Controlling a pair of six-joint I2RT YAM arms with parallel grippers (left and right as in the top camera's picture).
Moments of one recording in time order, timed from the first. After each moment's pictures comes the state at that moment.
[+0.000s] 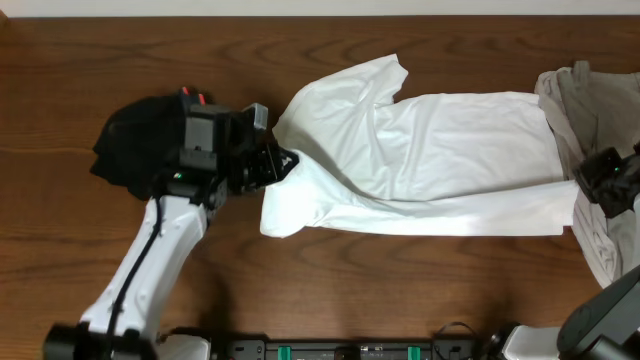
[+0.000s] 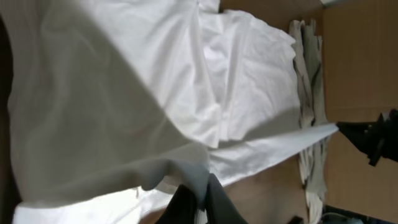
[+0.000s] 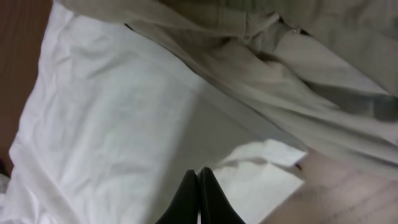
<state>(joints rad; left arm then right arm) -0.18 1.39 0.92 -0.39 0.64 -0.53 -0.60 1.57 1.14 -0.76 -0.19 0.49</state>
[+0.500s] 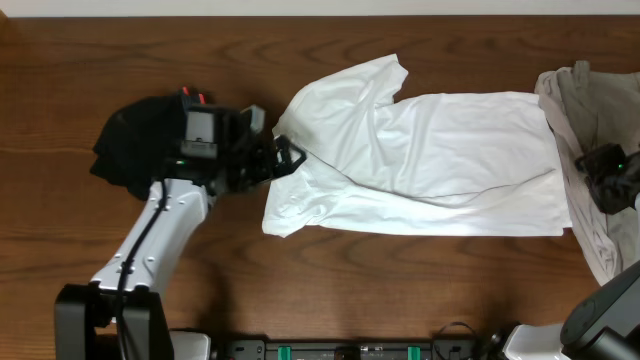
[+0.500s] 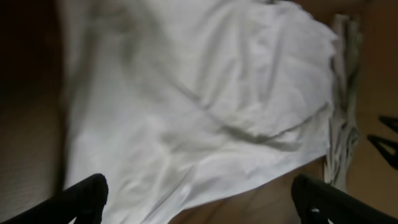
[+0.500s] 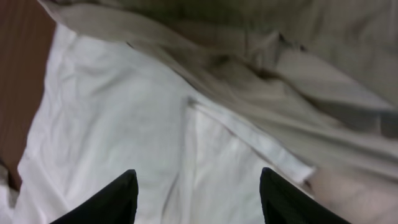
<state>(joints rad) -0.10 1.50 0.93 -0.47 0.63 -0.45 -0.62 1.60 1.14 -0.72 -0.21 0.52</state>
